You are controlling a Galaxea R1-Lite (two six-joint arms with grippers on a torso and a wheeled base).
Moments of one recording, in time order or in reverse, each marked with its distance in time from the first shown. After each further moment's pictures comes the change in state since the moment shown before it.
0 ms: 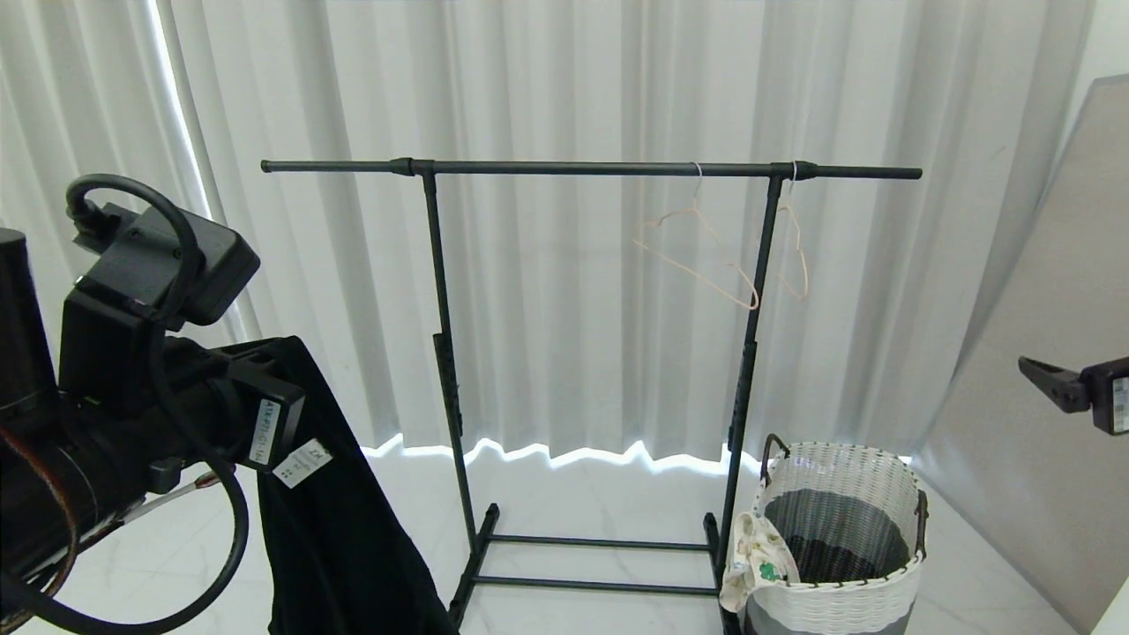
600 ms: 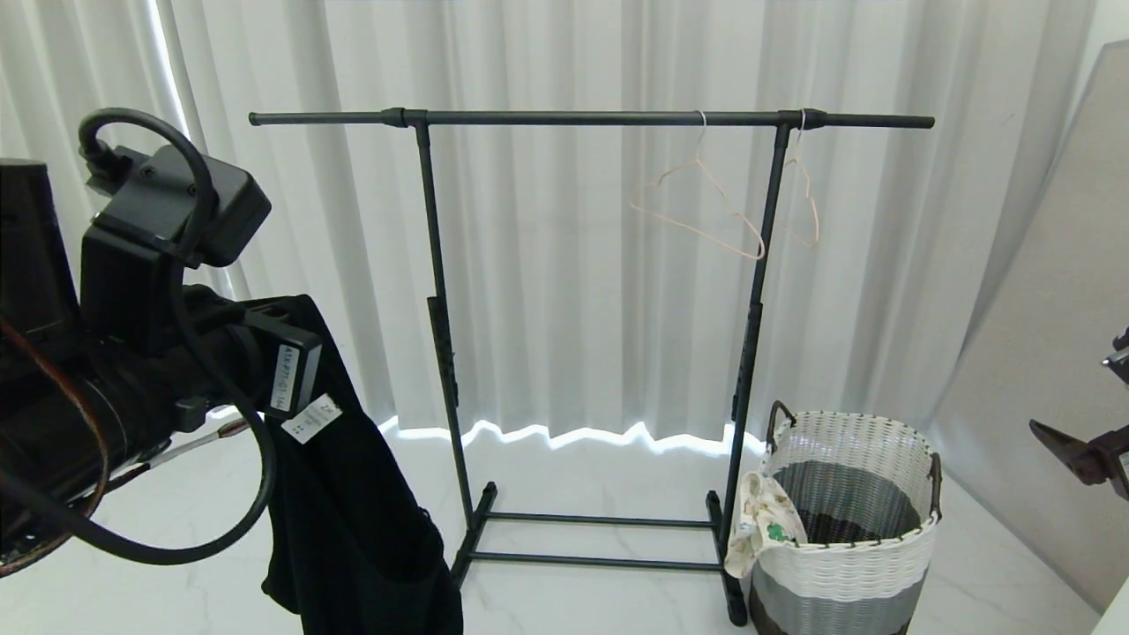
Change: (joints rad) left arm 0.006 0.059 -0.102 0.001 0.010 -0.013; right arm -0.005 -0.070 0.141 0.000 -0.006 -0.265
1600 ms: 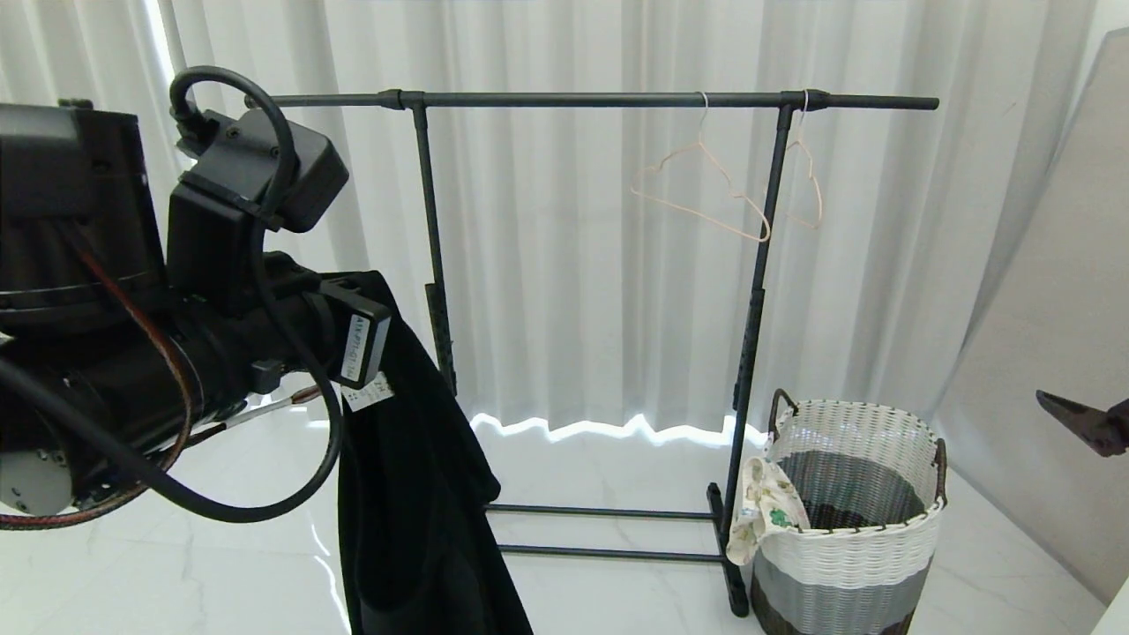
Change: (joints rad) left arm -0.068 0.088 -0.108 0.001 -0.051 -0.004; right arm 0.049 -0.045 -0.141 0.162 -0.002 0.013
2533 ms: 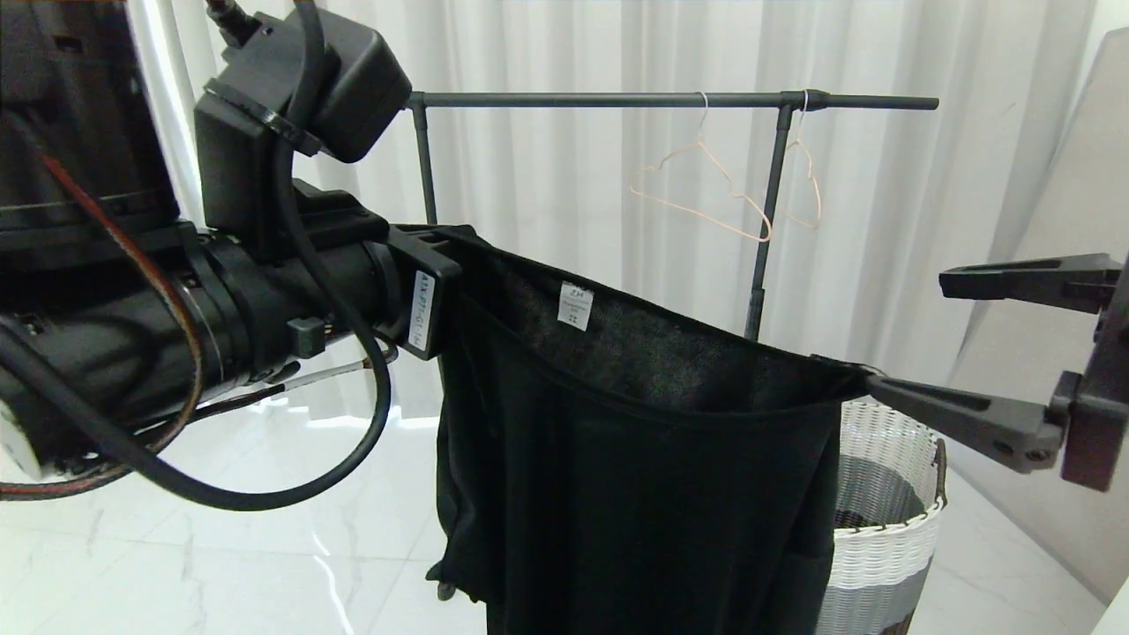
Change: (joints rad) left arm -0.121 0.049 -0.135 -0.002 -0.148 0.001; right arm 0.725 0.022 -0.307 0.265 0.047 0.257
